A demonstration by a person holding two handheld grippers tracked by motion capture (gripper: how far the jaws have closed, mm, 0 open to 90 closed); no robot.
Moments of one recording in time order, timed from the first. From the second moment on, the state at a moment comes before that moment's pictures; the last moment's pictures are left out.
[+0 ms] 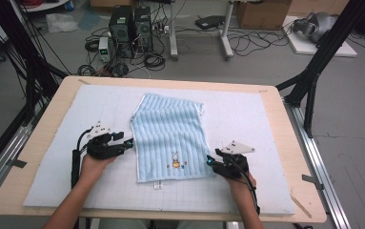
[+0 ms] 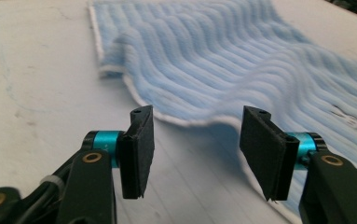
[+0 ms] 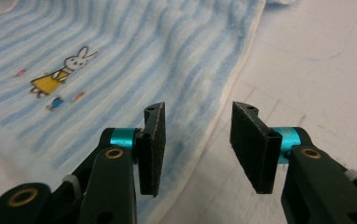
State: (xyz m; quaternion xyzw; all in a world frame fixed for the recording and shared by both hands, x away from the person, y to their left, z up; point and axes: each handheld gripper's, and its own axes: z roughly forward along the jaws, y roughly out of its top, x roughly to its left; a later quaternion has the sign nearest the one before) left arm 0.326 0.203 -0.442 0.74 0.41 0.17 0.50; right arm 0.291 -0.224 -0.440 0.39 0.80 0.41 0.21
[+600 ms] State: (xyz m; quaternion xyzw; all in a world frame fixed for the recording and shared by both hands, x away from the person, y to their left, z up) left arm 0.272 0.150 -0.450 0.82 0.32 0.11 0.46; right arm 0.252 -0.215 -0.443 0.39 0.80 0.41 0.19
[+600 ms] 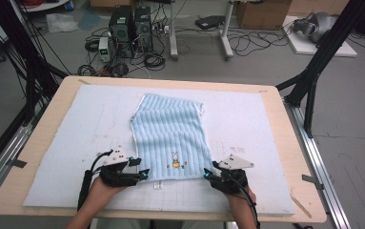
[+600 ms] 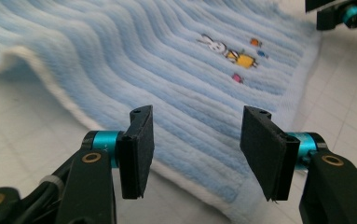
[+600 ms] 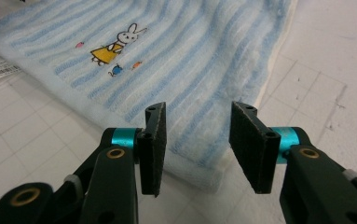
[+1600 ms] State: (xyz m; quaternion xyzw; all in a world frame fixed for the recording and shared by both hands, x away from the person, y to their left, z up) left arm 0.232 0.180 -0.452 0.84 0.30 0.04 0.46; right arm 0.224 -0.201 -0.444 0.31 0.86 0.40 0.06
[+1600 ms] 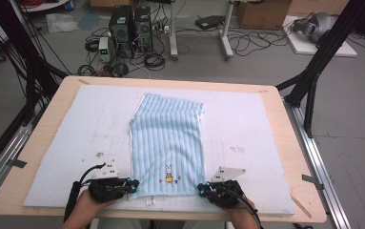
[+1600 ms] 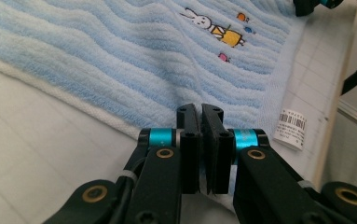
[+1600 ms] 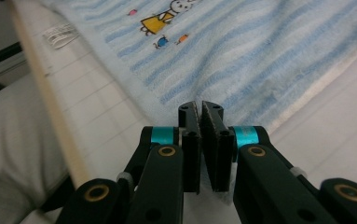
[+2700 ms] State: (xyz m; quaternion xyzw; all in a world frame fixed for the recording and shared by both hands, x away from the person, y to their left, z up) left arm 0.269 0.206 -0.435 0.75 0.38 0.12 0.53; right arm 0.255 -0.155 -0.443 0.26 0.88 0.39 0.06
